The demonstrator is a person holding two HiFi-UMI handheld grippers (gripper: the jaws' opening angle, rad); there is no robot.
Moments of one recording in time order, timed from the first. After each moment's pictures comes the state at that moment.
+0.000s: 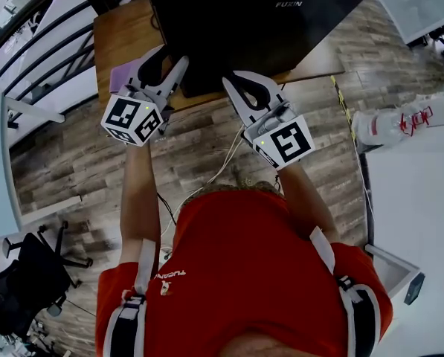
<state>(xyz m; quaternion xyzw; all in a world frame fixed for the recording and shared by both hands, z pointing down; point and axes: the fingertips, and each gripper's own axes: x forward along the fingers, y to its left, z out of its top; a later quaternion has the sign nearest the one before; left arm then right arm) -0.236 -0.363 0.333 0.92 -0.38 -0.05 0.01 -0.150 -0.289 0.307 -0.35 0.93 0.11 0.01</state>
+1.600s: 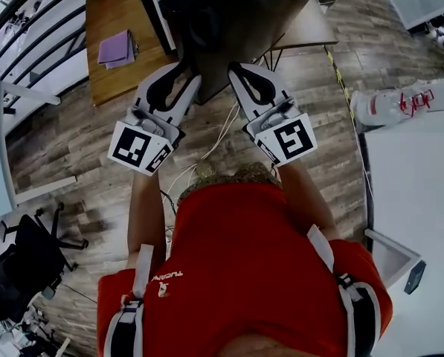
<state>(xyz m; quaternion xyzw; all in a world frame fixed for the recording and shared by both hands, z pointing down) -0.162 -0.208 0.330 0.93 -0.36 -0.04 -0.01 -0.095 -0.207 0.325 -0.38 0.92 0.09 0.02</state>
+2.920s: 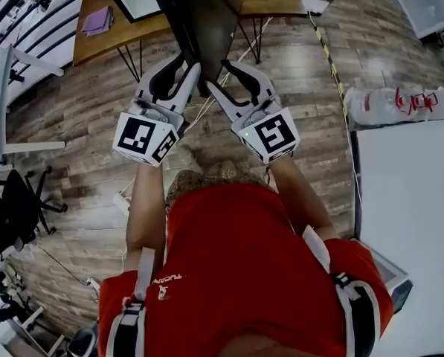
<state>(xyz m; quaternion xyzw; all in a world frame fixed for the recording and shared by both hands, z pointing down) 0.043 -0.080 0.339 0.89 -0.45 -0.02 -0.01 0.082 -0.065 0.365 -0.31 0.95 0.06 0.00</state>
